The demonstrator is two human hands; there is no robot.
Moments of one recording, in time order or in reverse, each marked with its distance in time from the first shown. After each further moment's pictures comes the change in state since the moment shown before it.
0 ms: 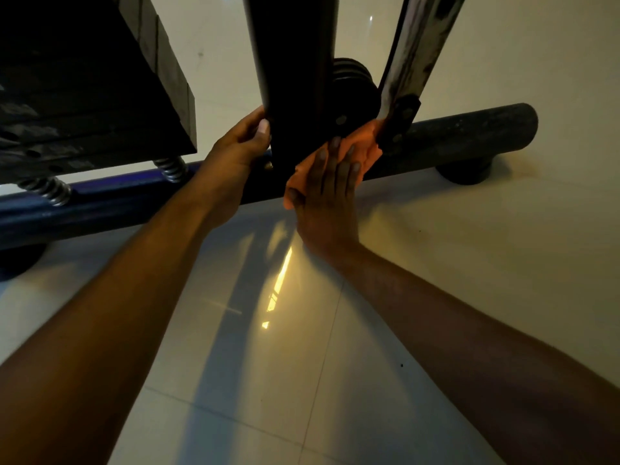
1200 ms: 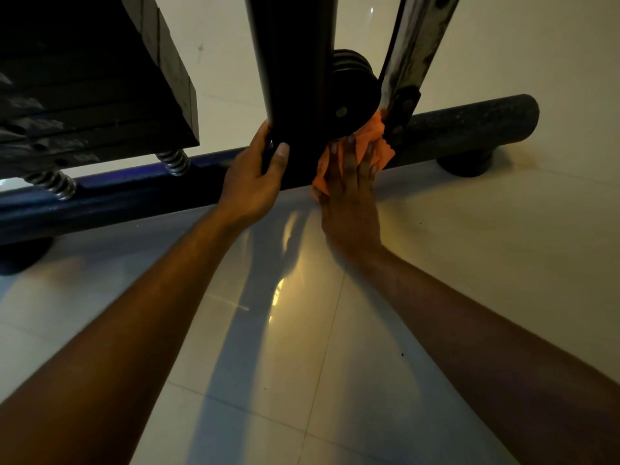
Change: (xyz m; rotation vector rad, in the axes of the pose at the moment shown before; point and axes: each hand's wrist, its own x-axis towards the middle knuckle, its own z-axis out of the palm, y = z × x) left_hand -0.009 -0.032 0.021 0.396 0.080 0.138; right_hand -0.013 0.032 -0.026 -0.123 -0.106 0.015
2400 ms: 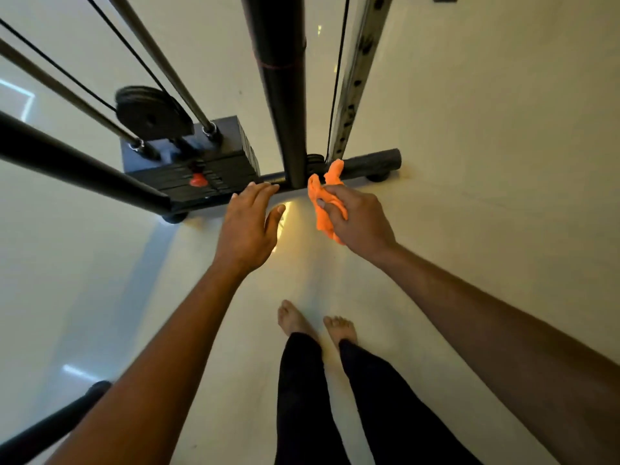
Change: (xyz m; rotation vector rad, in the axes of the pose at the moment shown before) left_hand -0.189 0.502 -0.230 0.513 -0.113 -0.180; right_hand 0.116 -0.140 -0.634 0.489 -0.478 0.238
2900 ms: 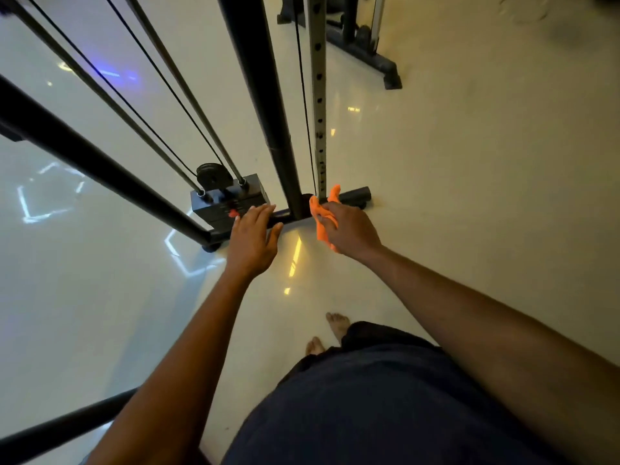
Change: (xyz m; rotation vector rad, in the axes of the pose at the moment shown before) left_hand -0.192 0.186 -0.210 0.074 0.050 0.007; right_hand -0.175 -0.199 -0.233 -0.002 -0.009 0.035
